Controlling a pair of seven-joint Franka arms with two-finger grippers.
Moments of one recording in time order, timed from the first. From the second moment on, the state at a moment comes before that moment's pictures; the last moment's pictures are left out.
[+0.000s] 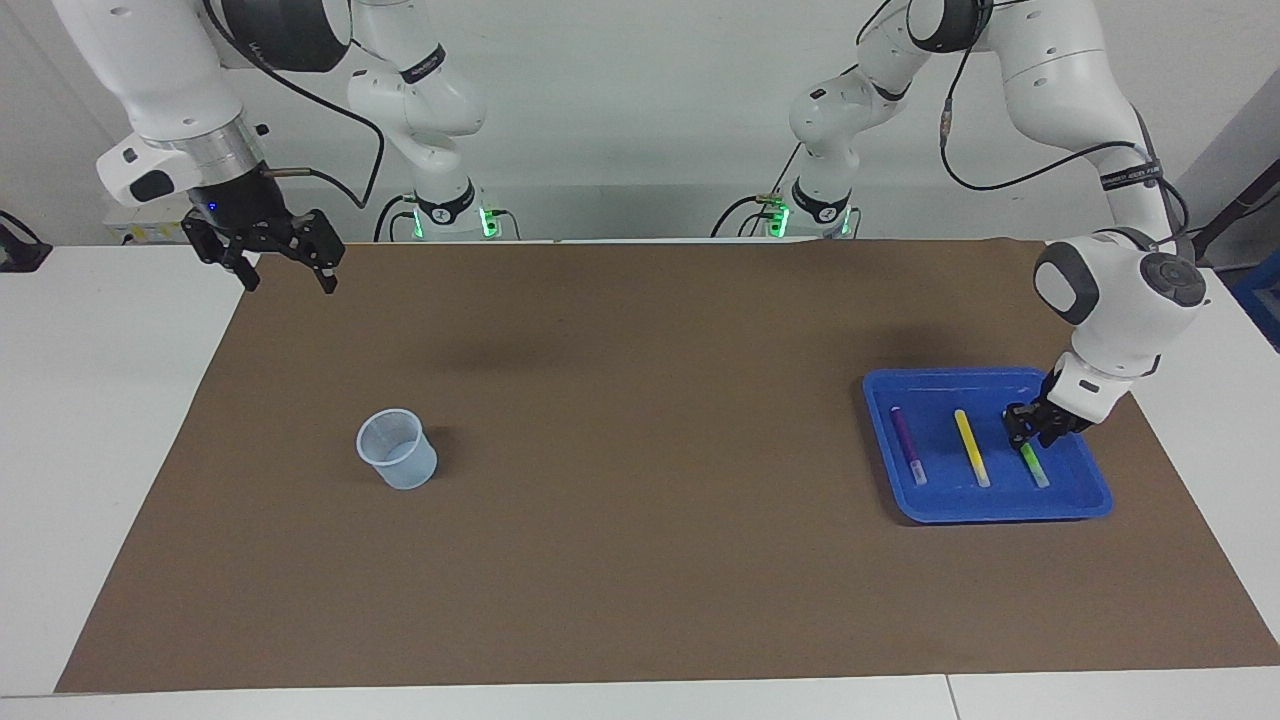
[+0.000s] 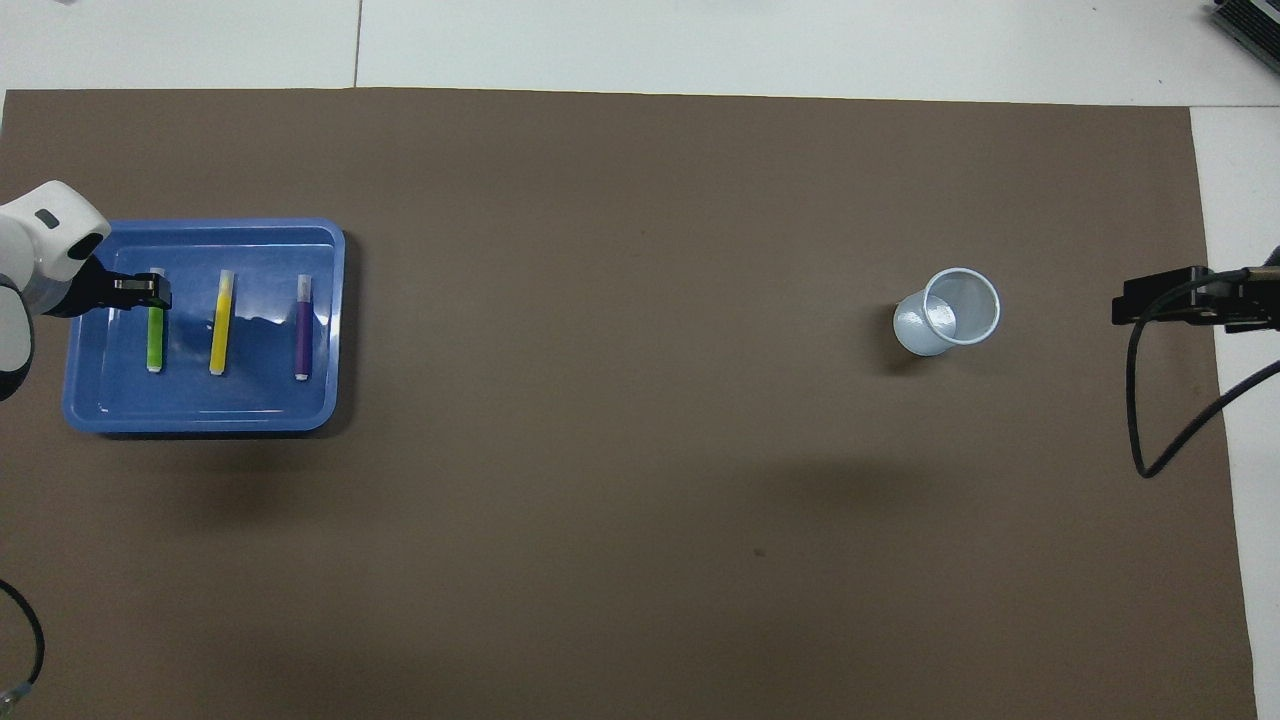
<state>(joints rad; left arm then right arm) 0.41 0.36 -0.24 -1.82 0.13 2.27 0.14 -0.18 -0.06 0.13 -1.67 0.02 1.69 0.04</state>
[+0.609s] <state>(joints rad) 0.39 0.29 -0.27 -1.81 0.13 2.18 0.11 -0.18 -0.06 0.14 -1.68 0.02 1.67 0.04</state>
